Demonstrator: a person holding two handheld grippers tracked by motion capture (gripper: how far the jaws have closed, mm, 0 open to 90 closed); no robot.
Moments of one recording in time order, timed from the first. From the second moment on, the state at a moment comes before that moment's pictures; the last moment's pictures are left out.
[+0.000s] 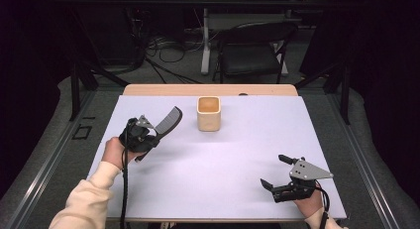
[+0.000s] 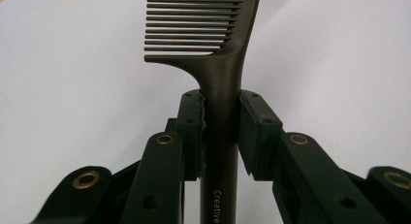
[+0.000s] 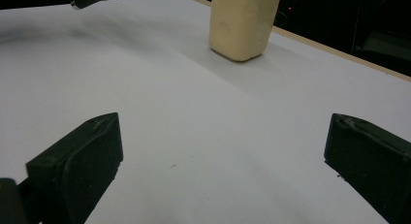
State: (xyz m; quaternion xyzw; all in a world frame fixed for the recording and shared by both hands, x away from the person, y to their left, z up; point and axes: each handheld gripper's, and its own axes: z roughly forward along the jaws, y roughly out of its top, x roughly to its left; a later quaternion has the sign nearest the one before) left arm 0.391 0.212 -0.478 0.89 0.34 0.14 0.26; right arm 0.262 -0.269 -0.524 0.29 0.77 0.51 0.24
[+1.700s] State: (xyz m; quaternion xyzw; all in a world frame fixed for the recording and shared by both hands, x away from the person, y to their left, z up) left arm 0.382 0.198 -0.483 0.83 0.34 0.19 0.41; right arm 0.264 -0.269 -0.524 0.29 0.77 0.51 0.24
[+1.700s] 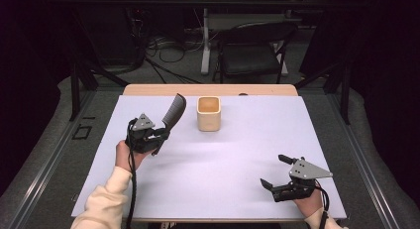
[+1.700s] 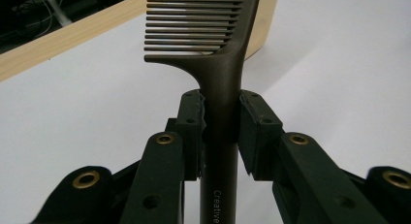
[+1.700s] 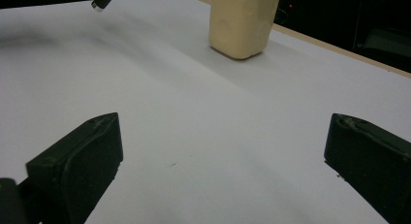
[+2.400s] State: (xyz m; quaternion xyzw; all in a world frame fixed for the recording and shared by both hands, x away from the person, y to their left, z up) left arm 0.386 0.195 -0.486 0.80 0.35 0.21 0.44; right arm 0.264 -0.268 -0.525 0.29 0.78 0.51 0.23
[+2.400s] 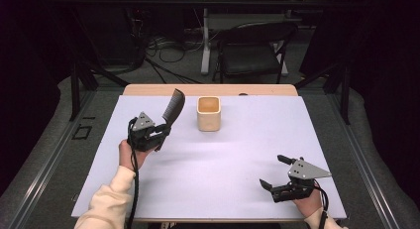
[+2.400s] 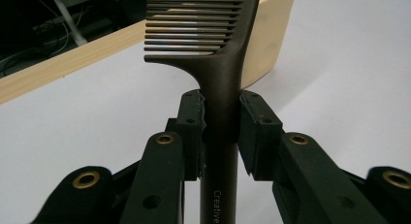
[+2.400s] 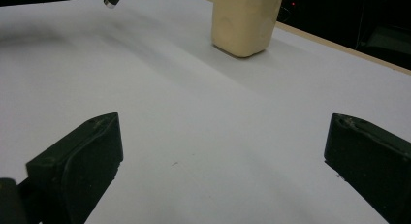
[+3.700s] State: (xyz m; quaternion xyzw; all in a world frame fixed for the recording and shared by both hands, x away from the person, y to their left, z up) left arm 0.402 0.171 -0.479 0.79 0.34 0.21 0.46; right arm 0.263 -0.271 -0.525 0.29 0.77 0.51 0.24
